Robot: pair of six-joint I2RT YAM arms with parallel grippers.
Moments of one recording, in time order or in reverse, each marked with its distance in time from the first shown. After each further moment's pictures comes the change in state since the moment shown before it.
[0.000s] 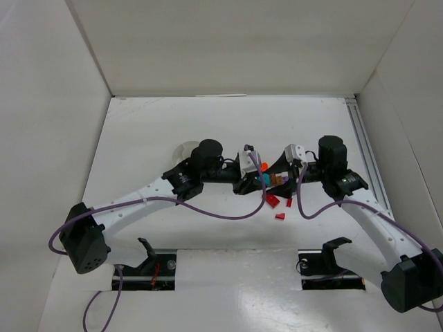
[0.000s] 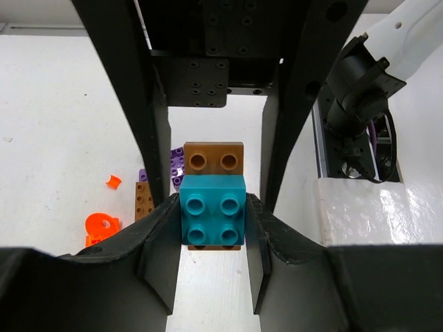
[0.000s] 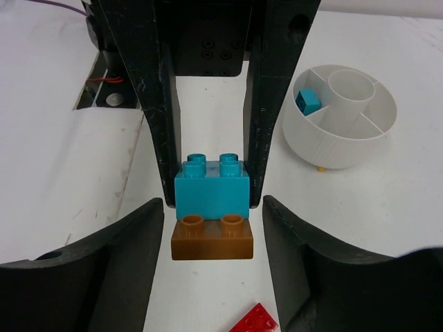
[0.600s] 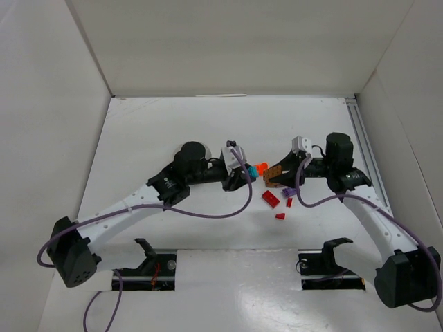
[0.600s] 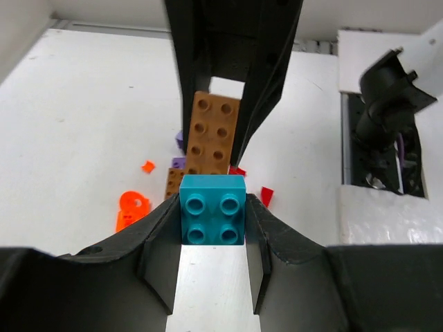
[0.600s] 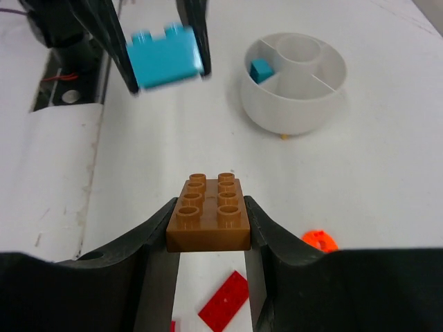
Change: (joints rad) left arm 0.043 -0.110 -0.074 0.026 -0.074 -0.036; right arm -0.091 0.030 0.002 0.000 0.020 0.004
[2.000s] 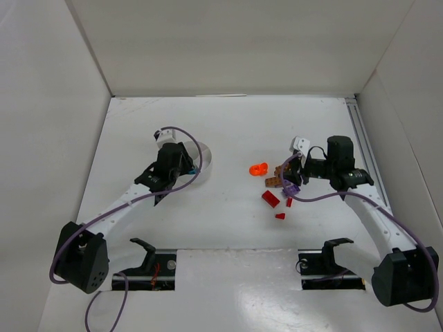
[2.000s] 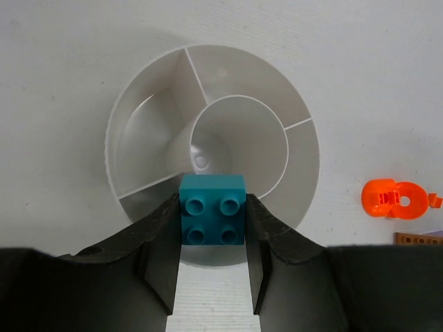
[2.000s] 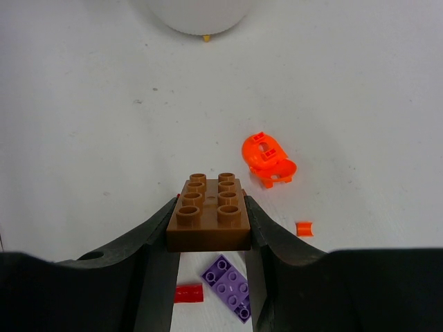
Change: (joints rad) left arm 0.385 -0.023 -0.213 -0.211 -0.833 -0.754; right arm -0.082 0.013 0.006 -0.198 0.336 -0.175
